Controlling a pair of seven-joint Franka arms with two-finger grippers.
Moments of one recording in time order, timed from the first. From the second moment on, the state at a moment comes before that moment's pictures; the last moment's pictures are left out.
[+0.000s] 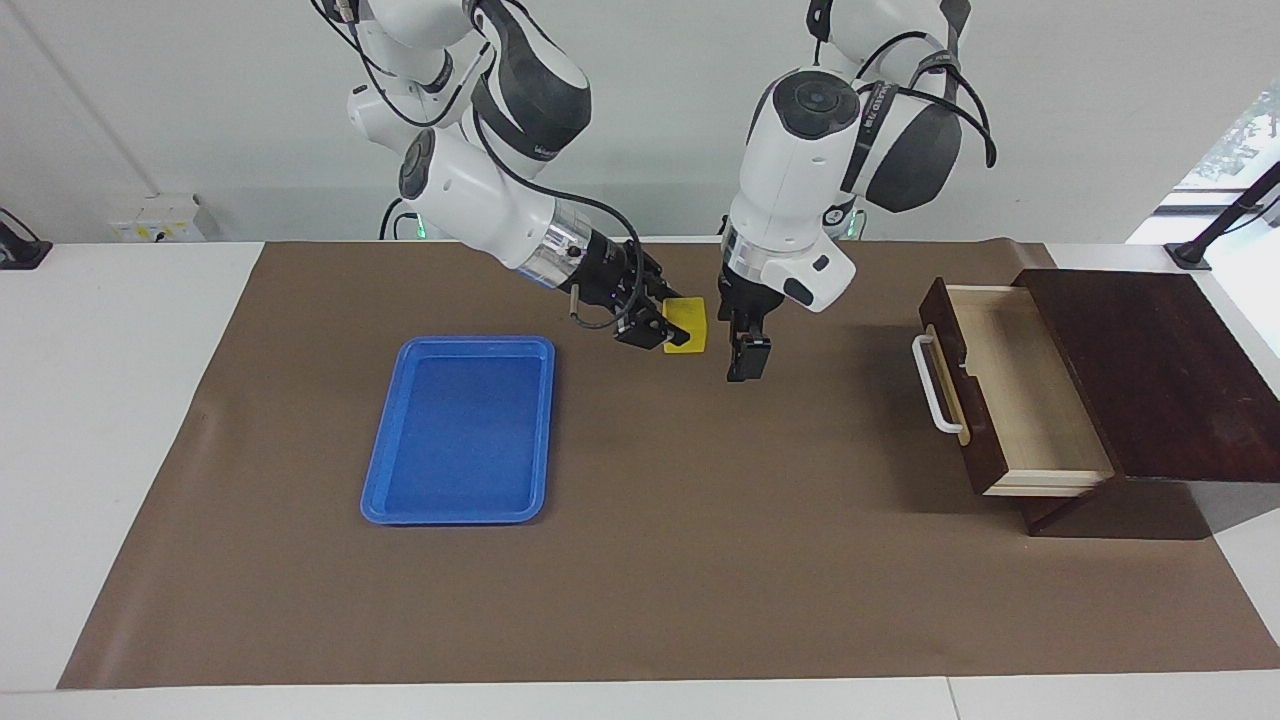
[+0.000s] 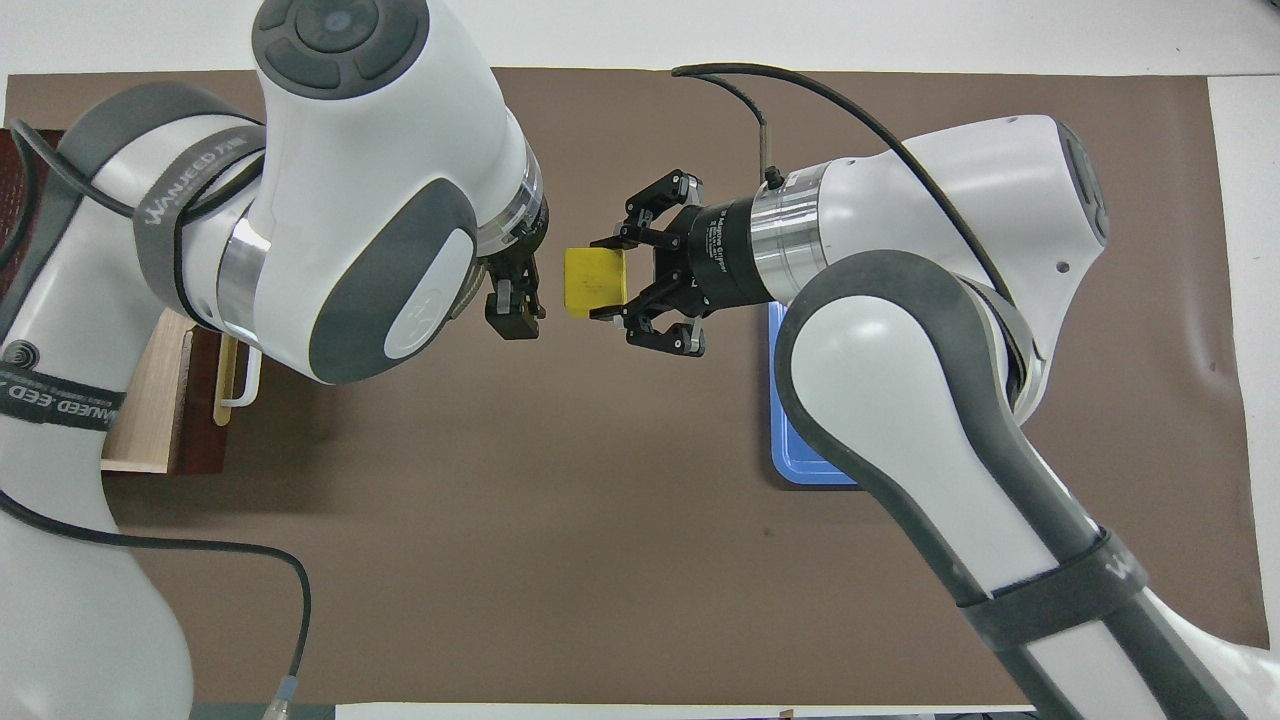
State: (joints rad) left arm -0.45 0.40 -0.15 -1.21 0.00 1.64 -2.10; right arm 0.36 0.22 0.07 -1.65 0.87 2.12 1.62
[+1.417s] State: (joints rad) left arm -0.60 0.41 -0.04 -1.15 0.01 1.54 -2.22; right arm 0.38 0.22 0.07 -1.66 0.87 2.12 1.62
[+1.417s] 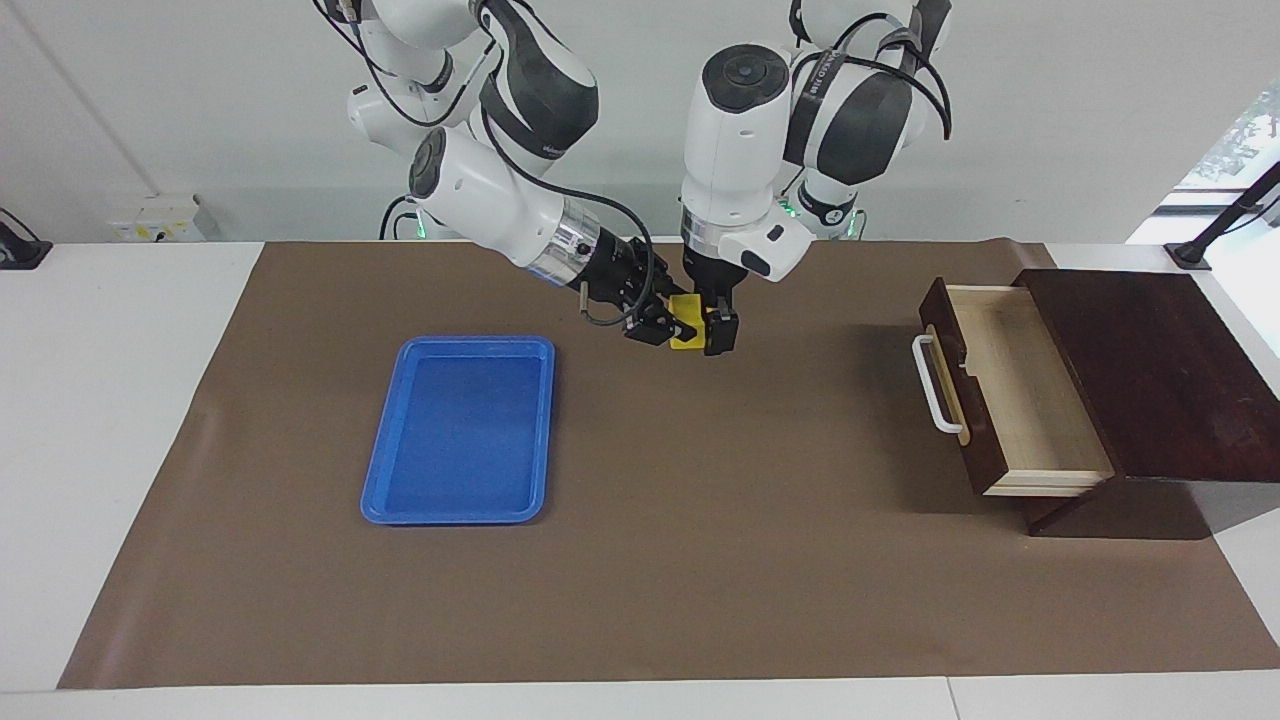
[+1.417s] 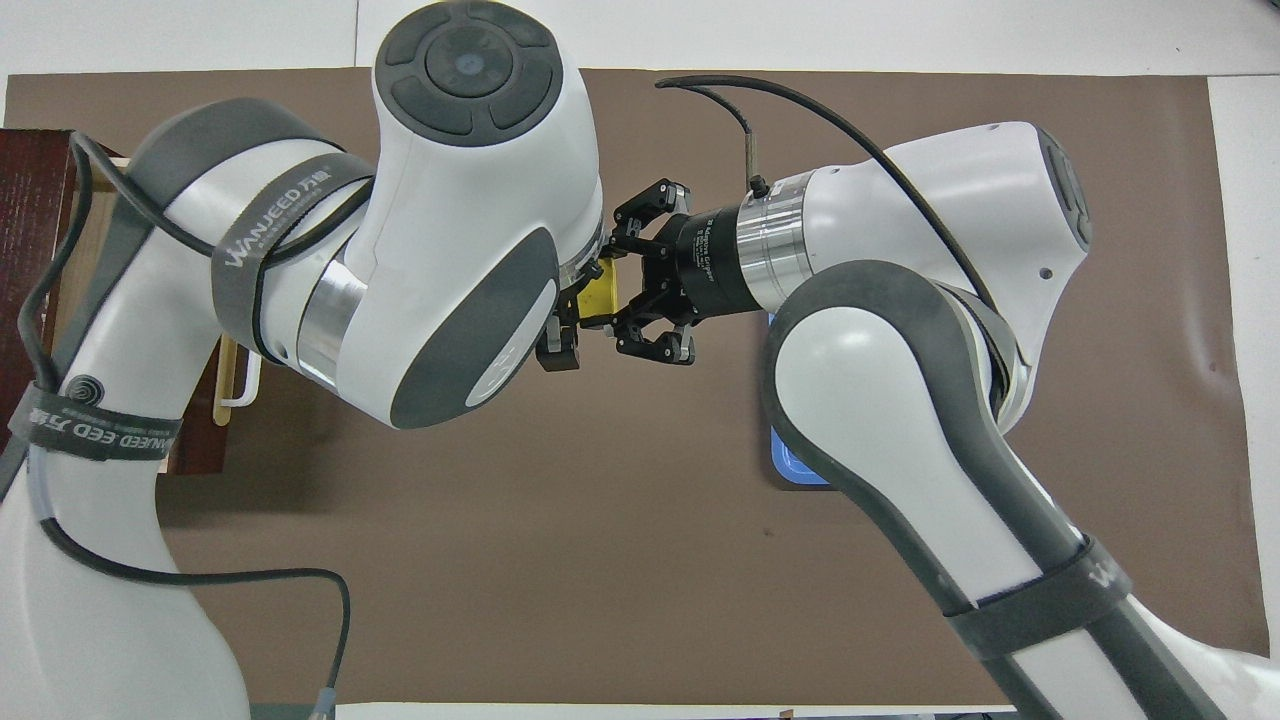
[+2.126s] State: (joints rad) left arm -0.60 0.42 -0.04 -1.15 0.01 1.54 -2.22; right arm 0.38 0.22 0.07 -1.66 0.87 2.12 1.62
